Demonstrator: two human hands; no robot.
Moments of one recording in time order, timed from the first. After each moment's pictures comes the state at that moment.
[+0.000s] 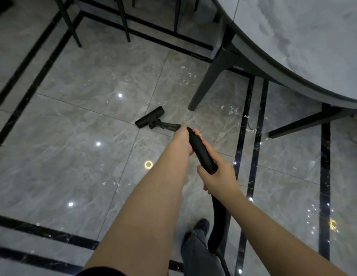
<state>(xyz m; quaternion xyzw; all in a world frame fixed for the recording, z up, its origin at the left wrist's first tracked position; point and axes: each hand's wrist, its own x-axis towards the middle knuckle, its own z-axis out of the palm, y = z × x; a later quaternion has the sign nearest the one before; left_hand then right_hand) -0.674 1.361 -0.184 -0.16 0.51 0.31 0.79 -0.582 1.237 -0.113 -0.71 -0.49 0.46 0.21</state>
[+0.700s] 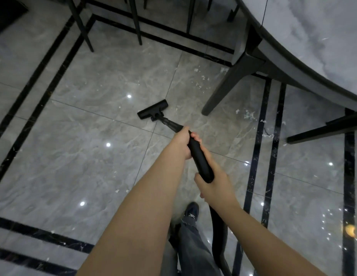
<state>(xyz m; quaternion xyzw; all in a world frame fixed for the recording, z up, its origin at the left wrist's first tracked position) -0.749 1.410 -0.220 -0.10 0.53 0.28 0.79 -0.655 1.278 -0.153 -0.71 -0.50 0.46 0.18</state>
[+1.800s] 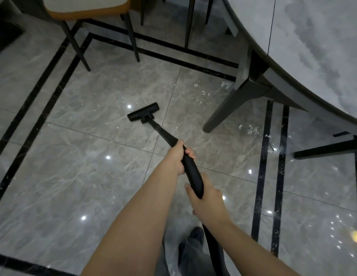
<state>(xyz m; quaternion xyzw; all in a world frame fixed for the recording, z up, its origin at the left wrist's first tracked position) -0.765 1.505 -0.248 -0.13 0.54 0.29 0.78 -0.669 1.373 -0.210 -0.73 -0.47 0.47 0.14</state>
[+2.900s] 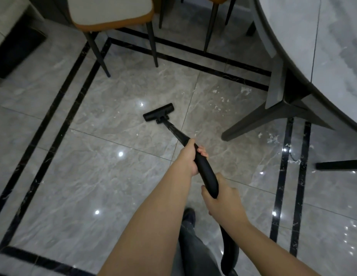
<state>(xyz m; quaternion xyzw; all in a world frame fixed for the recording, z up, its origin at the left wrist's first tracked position) -0.838 1.587 -0.232 -0.19 0.50 0.31 0.79 -0.737 1.462 -0.179 -0.74 -0.49 0.45 0.10</state>
